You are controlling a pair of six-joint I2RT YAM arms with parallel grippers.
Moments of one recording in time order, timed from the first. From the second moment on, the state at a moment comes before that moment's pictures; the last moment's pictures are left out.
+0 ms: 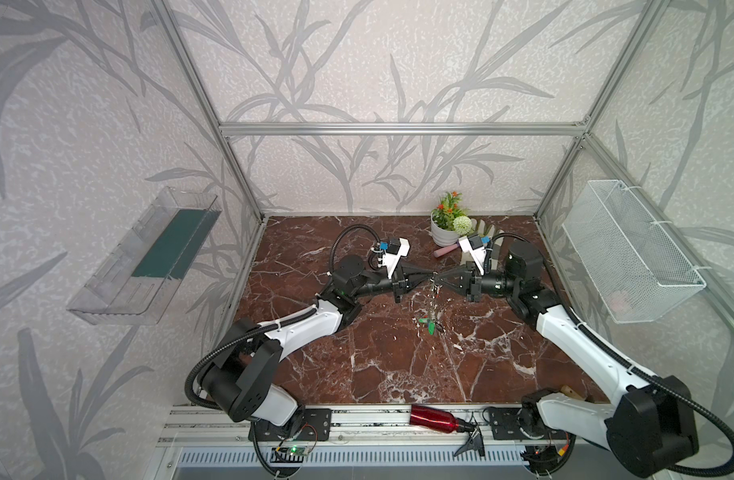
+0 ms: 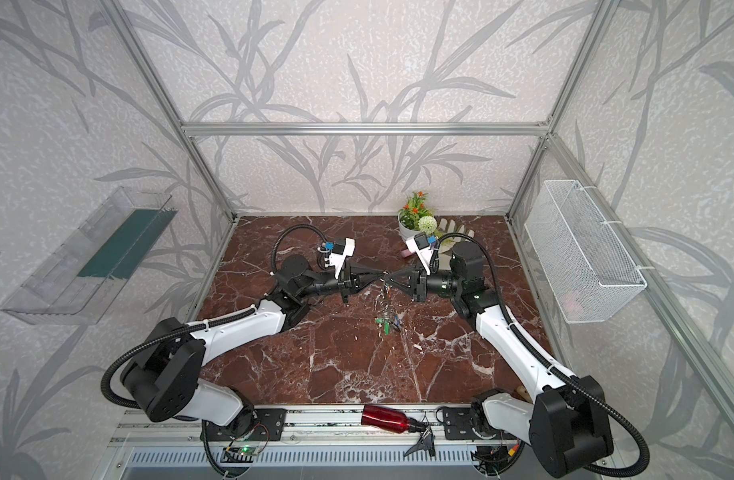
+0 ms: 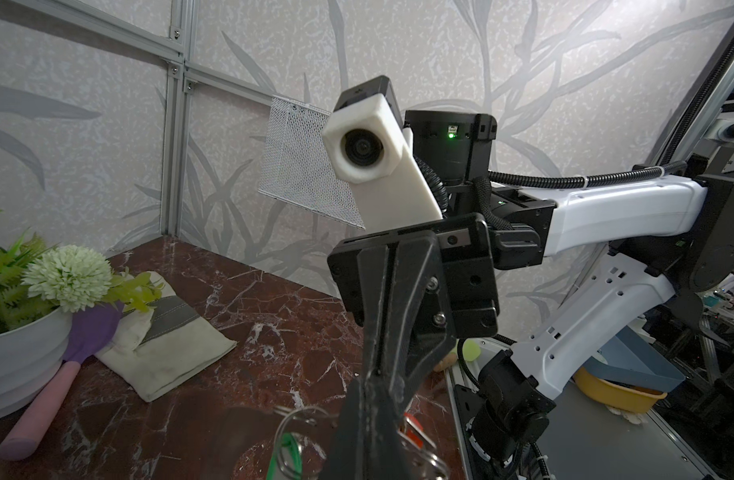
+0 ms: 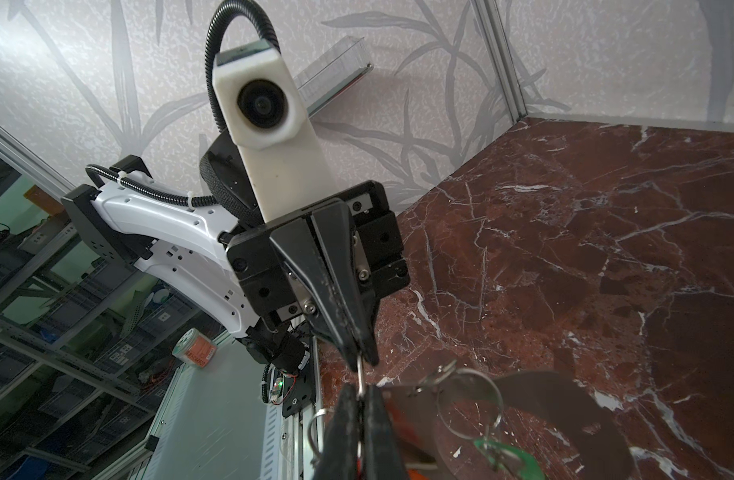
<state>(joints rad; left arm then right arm) -0.61 1.49 0.82 0.83 0.82 -0.40 0.29 1.19 0.82 0.13 -1.11 0.37</state>
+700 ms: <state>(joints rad) -0.51 1.30 1.22 -0.33 0.87 0.07 0.34 1.19 0.81 0.11 -1.08 0.27</state>
